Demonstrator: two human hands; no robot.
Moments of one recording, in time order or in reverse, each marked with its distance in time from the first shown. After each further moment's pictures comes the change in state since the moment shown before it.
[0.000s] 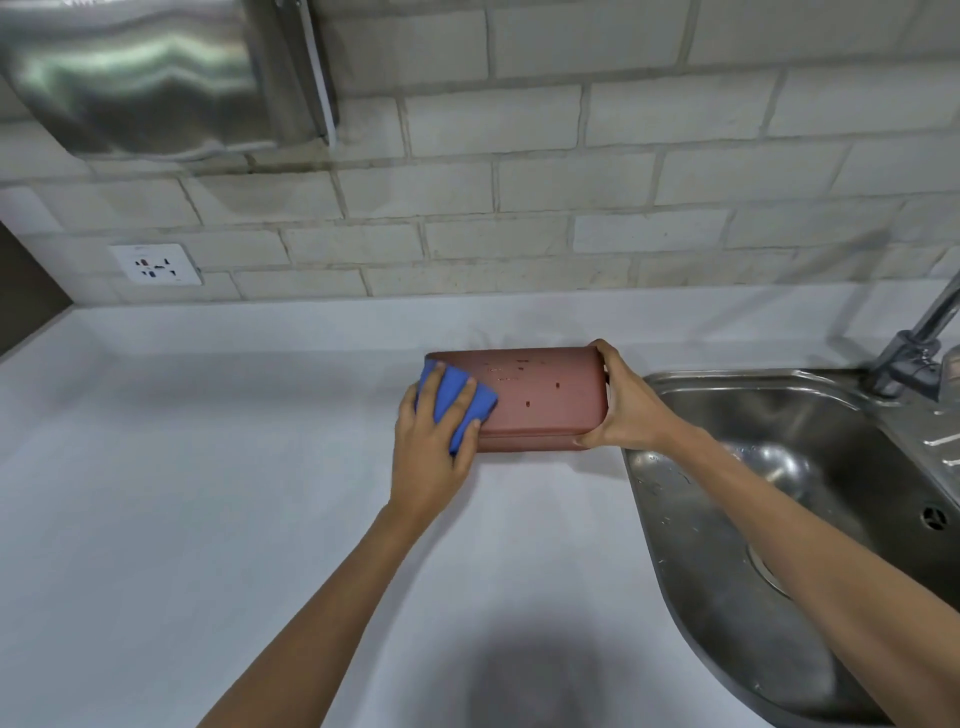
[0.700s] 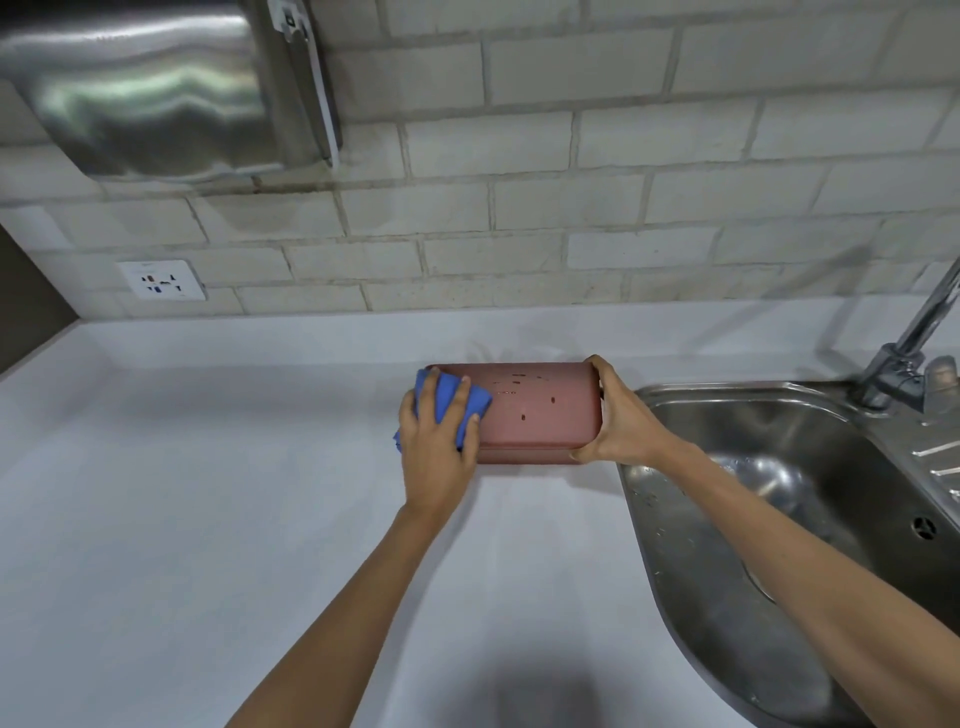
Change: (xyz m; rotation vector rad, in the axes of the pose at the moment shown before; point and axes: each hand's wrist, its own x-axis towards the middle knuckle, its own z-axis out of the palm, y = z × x) left_hand 0.008 0.017 0.011 0.058 0.095 -0.146; right_hand -0.007 -0.001 0.002 0.019 0.010 0.000
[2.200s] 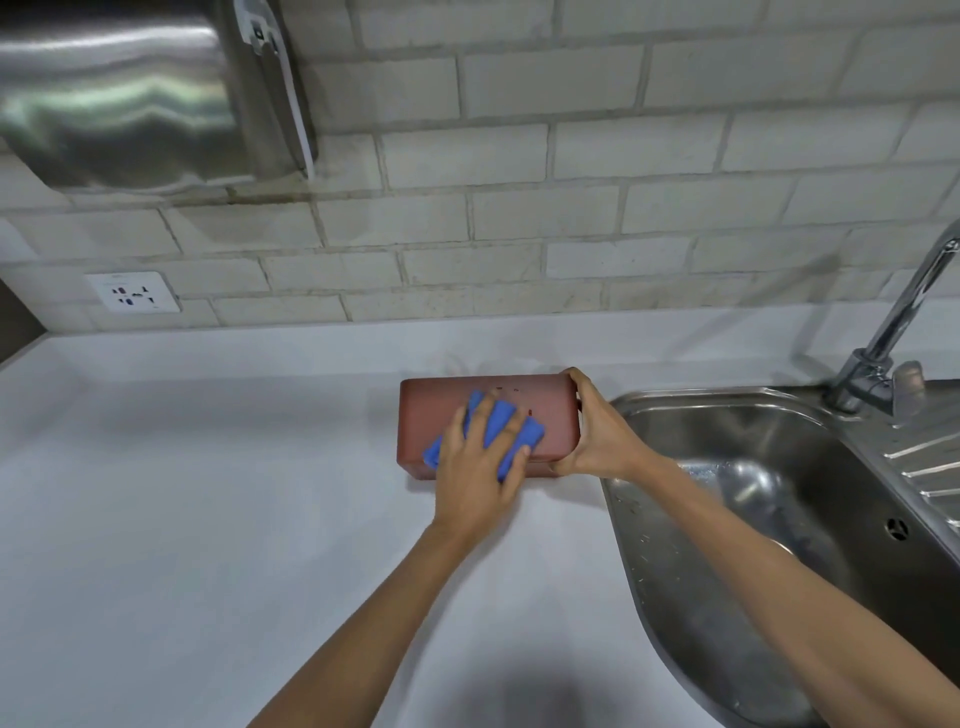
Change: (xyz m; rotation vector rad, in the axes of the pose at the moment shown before) left_hand -0.010 0.041 0.017 0.014 -0.094 0.246; right_hand -0.002 0.001 0.008 0.044 0.049 0.015
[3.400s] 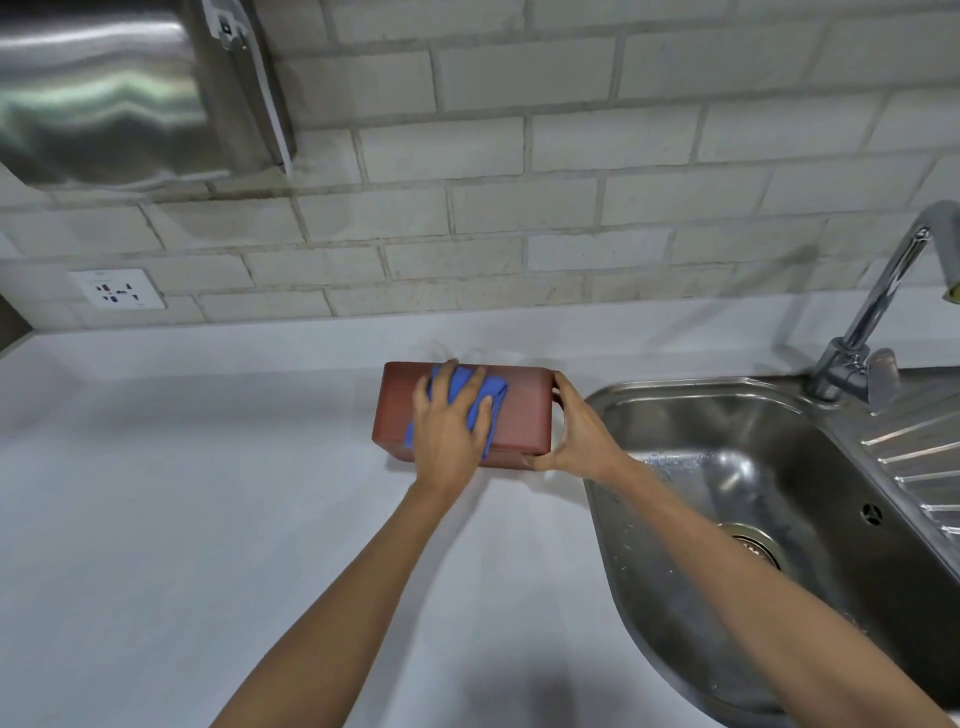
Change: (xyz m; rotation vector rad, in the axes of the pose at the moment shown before) left_hand 0.031 0.003 -0.003 -0.033 0.042 -0.186; right_hand -0.012 0.009 0.008 0.084 0.039 -0.031
